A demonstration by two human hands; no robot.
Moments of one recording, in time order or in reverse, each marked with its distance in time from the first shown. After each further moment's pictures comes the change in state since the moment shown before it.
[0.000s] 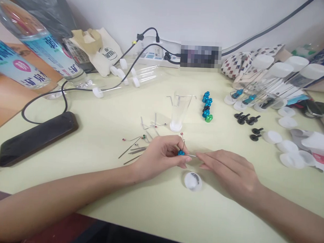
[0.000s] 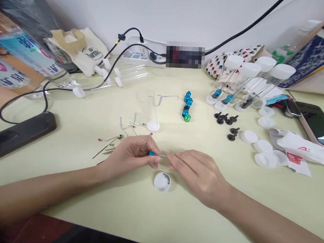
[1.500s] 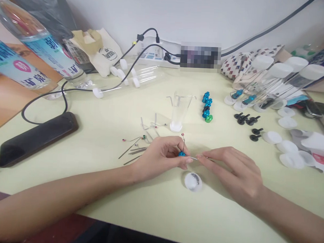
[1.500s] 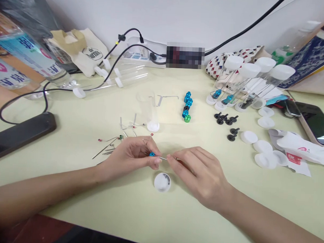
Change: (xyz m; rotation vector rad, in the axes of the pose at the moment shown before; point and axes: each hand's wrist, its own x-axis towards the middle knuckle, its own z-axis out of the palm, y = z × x) left_hand 0.000 0.000 -0.001 -0.068 -0.038 -0.010; right_hand 0.006 -0.004 -0.003 -0.075 0.079 -0.015
